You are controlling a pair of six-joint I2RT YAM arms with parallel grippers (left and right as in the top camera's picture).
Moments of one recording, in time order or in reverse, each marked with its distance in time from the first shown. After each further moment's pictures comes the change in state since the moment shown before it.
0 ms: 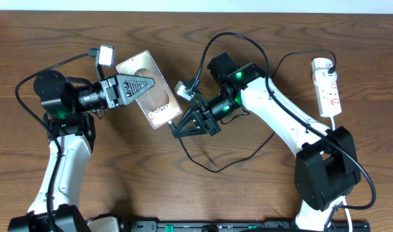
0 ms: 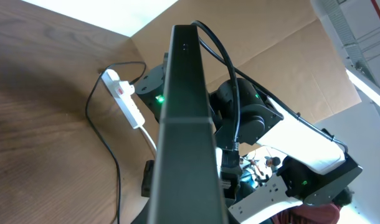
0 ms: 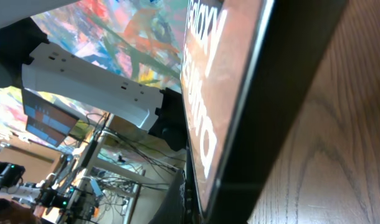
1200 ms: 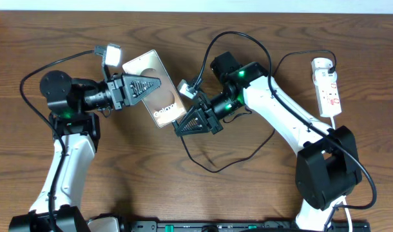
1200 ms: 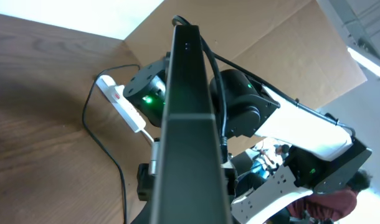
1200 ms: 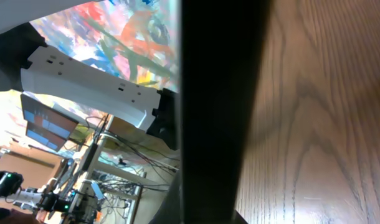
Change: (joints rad) left arm -0.051 0.000 0.000 0.059 -0.018 0.045; right arm -0.022 0.000 -0.001 -0.009 0.006 0.011
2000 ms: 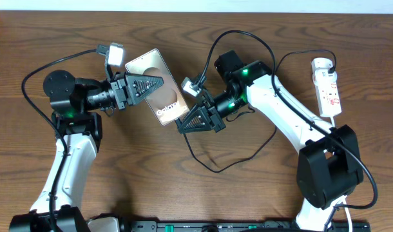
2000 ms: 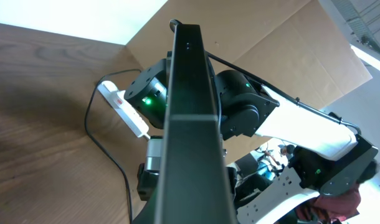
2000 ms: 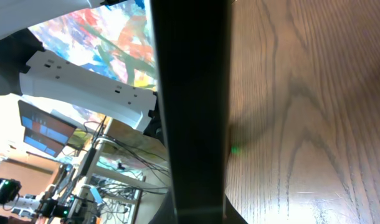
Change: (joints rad) left arm -0.021 0.000 0.000 0.000 -0.032 0.026; right arm -0.026 0.000 -0.005 -0.005 0.004 0.003
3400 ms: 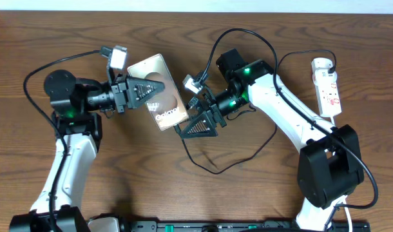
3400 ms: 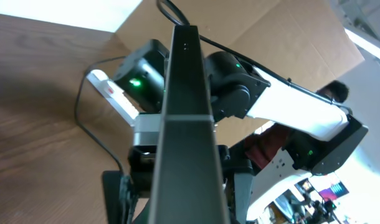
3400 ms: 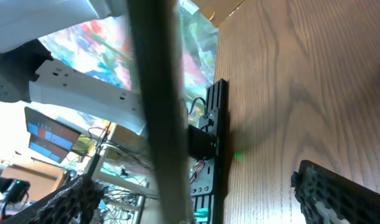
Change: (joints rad) left arm 0.006 0.001 0.000 -0.013 0.062 0.033; right arm -0.010 0.000 0.000 0.011 -0.027 0.019
